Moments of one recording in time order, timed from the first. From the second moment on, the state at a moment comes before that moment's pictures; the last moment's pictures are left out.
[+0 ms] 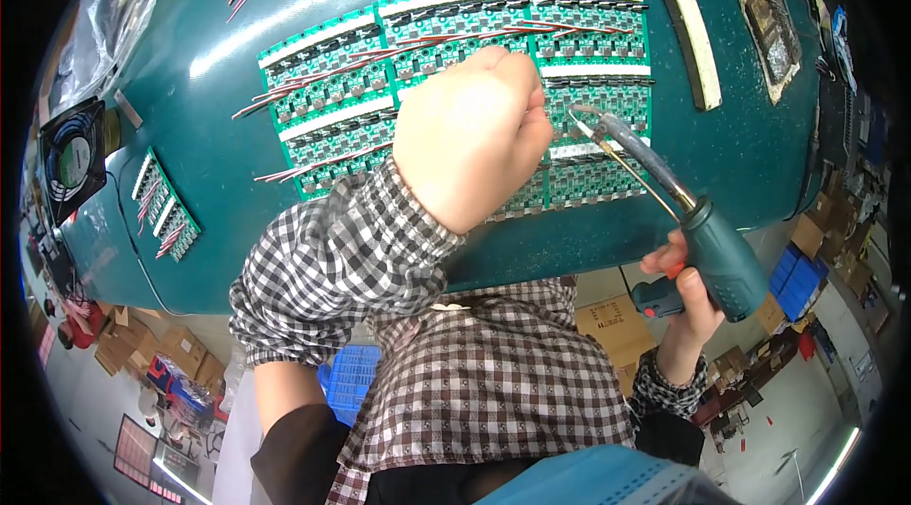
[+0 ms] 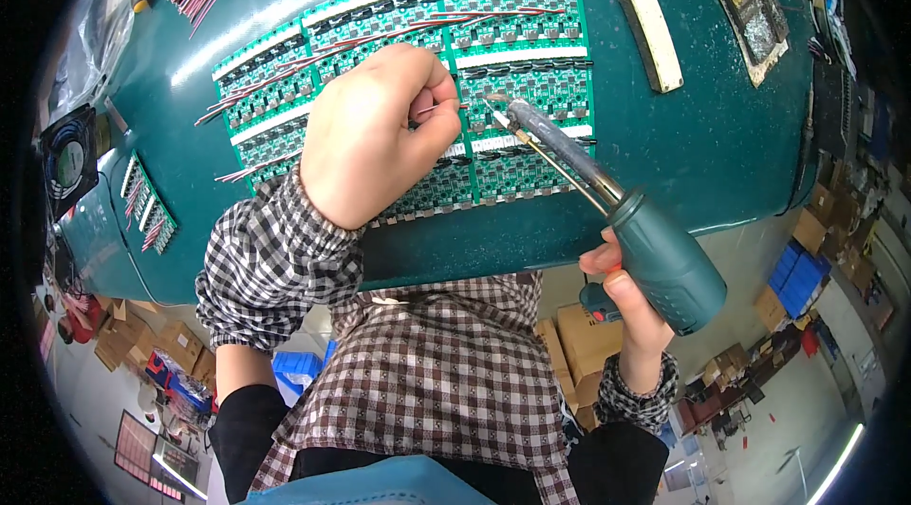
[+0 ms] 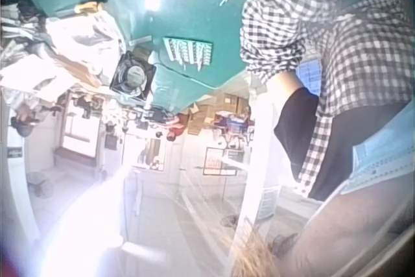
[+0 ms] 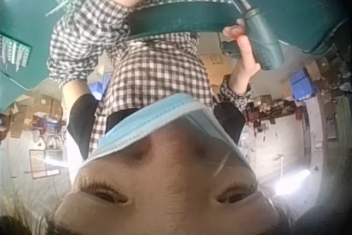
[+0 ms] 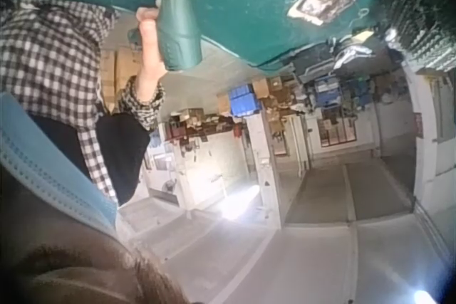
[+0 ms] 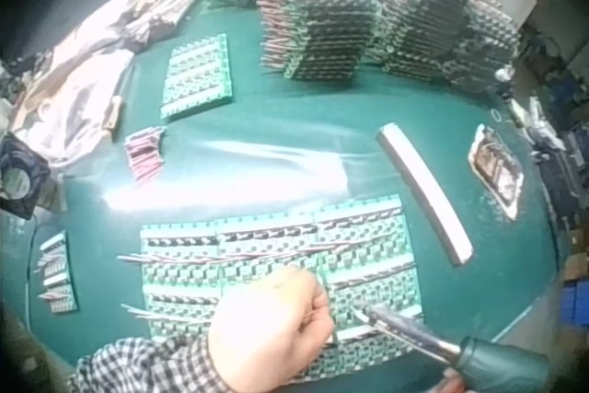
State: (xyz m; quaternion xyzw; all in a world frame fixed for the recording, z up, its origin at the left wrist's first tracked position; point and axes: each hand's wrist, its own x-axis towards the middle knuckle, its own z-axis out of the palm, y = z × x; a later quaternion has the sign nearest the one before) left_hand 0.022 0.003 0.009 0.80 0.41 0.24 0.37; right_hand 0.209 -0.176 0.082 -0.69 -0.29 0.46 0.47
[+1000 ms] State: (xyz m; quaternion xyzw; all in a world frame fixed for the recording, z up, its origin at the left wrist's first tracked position) left_hand 0.012 0.001 0.018 0.79 0.44 0.20 0.37; right_hand 0.202 -0.176 0.096 -0.68 -0.19 0.43 0.56
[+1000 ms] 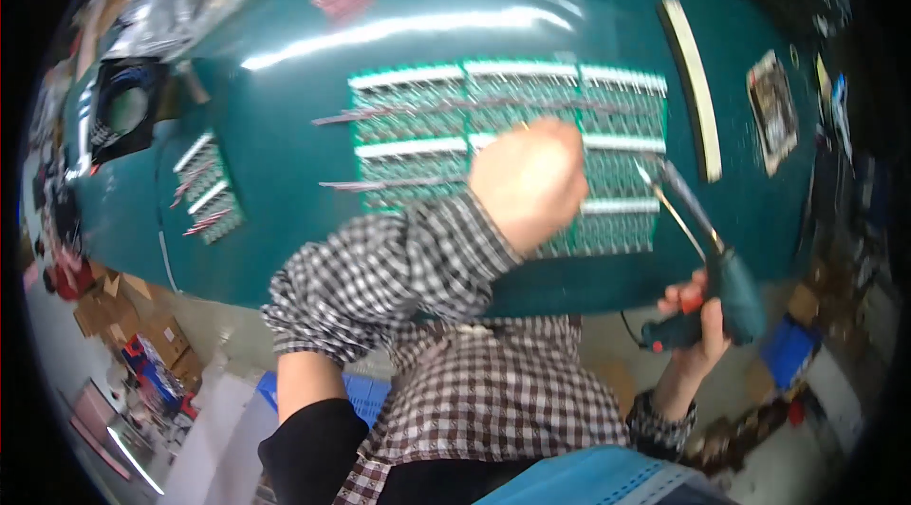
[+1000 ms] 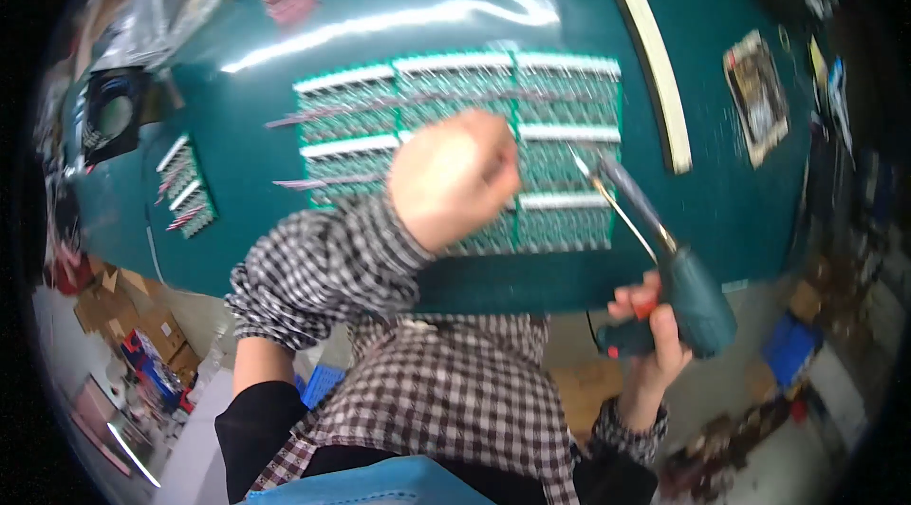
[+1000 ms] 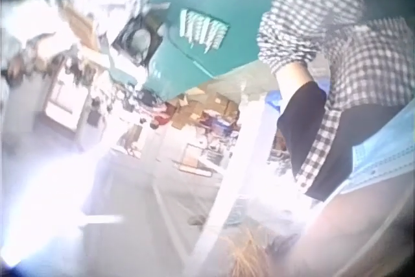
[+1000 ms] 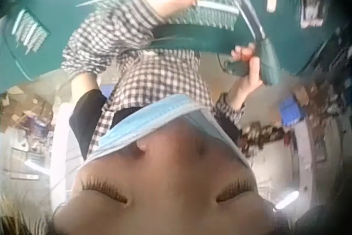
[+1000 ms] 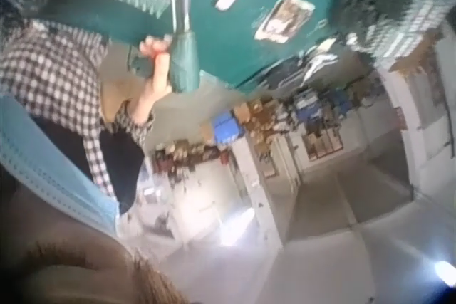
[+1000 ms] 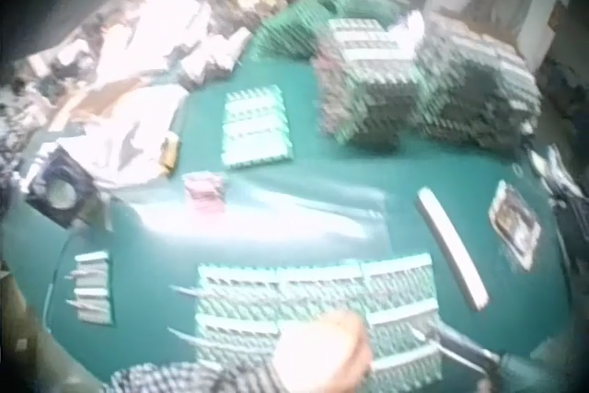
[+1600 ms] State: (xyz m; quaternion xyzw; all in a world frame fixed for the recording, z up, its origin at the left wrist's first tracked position) left_hand 0.018 0.002 0.013 0.80 0.41 0.23 0.38; right_hand 0.205 -0.183 0.083 -0.67 -0.29 0.46 0.50
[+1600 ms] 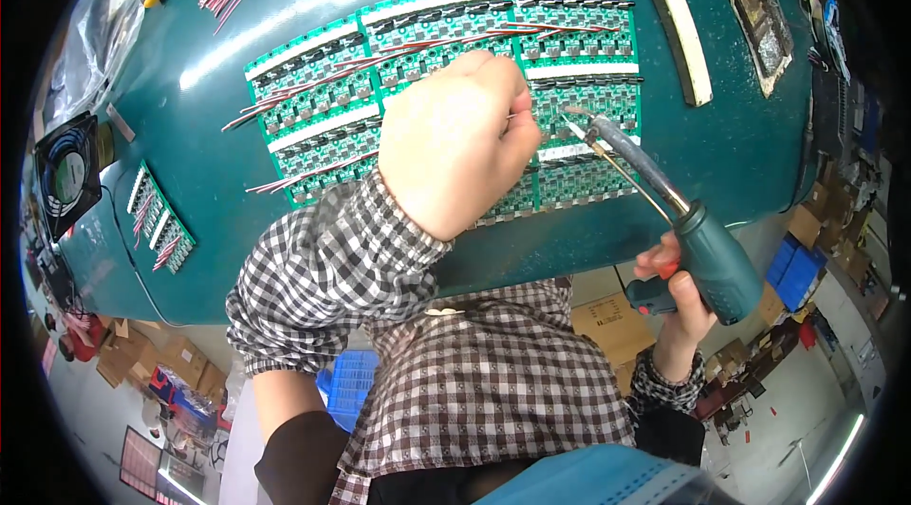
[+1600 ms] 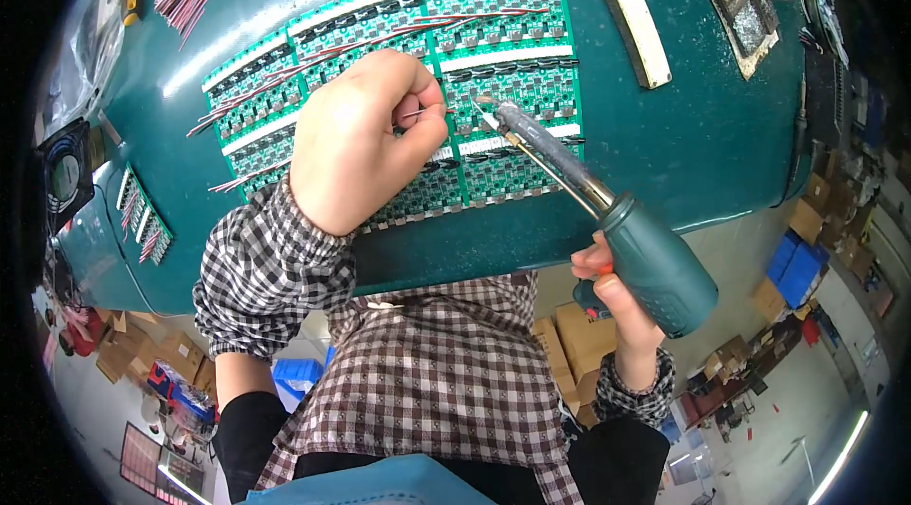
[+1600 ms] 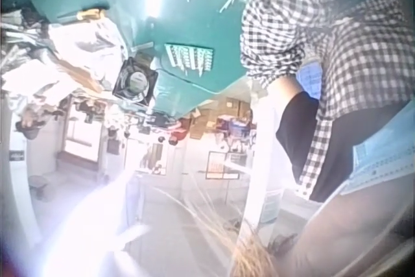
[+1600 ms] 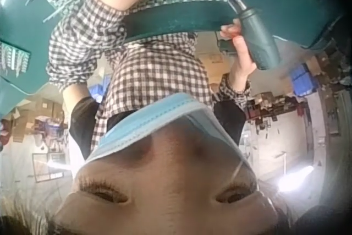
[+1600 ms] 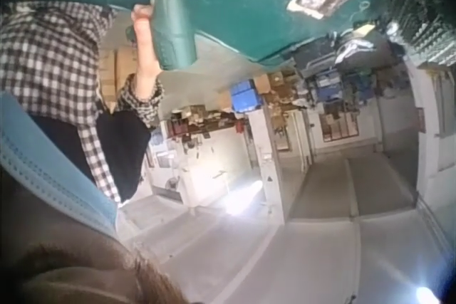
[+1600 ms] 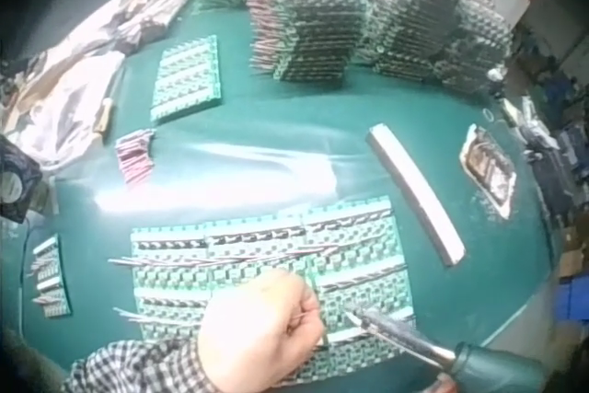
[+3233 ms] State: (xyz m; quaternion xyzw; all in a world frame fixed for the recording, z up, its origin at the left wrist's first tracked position) left_hand 0.019 0.003 0.012 0.80 0.41 0.24 0.38; right_hand 0.194 -0.174 0.085 -0.73 -0.33 0.43 0.42
